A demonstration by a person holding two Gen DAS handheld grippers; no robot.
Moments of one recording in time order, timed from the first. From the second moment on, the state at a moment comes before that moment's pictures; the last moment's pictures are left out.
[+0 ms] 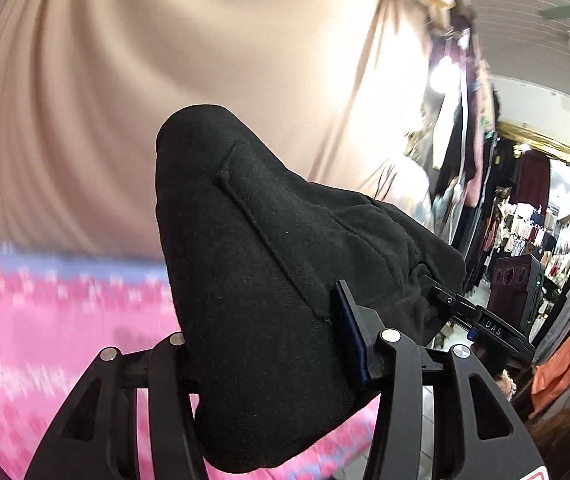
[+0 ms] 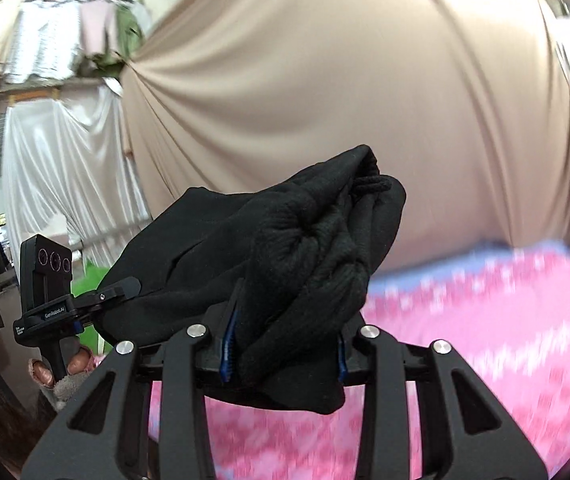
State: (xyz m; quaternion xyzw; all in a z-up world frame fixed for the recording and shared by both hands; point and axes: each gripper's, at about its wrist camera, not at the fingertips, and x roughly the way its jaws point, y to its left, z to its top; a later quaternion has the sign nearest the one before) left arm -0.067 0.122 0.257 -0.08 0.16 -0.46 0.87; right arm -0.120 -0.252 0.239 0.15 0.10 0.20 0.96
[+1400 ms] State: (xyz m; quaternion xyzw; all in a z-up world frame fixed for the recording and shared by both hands) left arm 0.298 0.035 0.013 -0.09 0.44 -0.33 0.83; right arm 0.212 -0.337 -0.023 0.24 0.37 0.07 0.90
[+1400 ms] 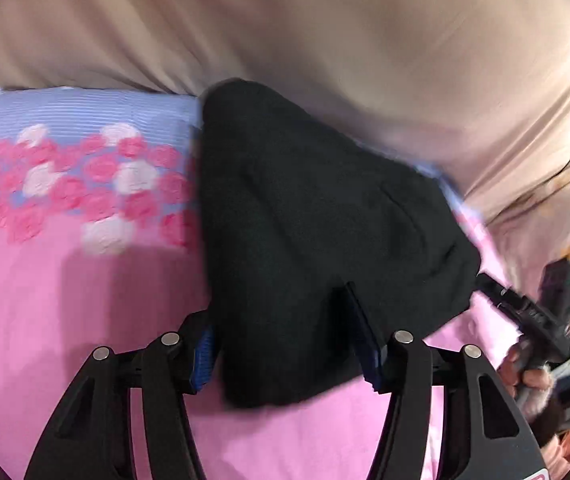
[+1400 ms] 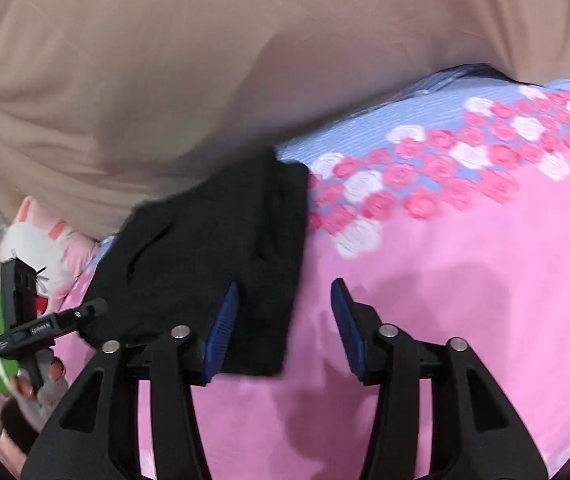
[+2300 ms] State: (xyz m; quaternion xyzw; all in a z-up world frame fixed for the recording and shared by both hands) left arm 0.221 -0.006 0.040 0.06 0.37 -0.17 0.91; right arm 0.206 -0.266 0.000 0.15 0.36 -0.01 0.92
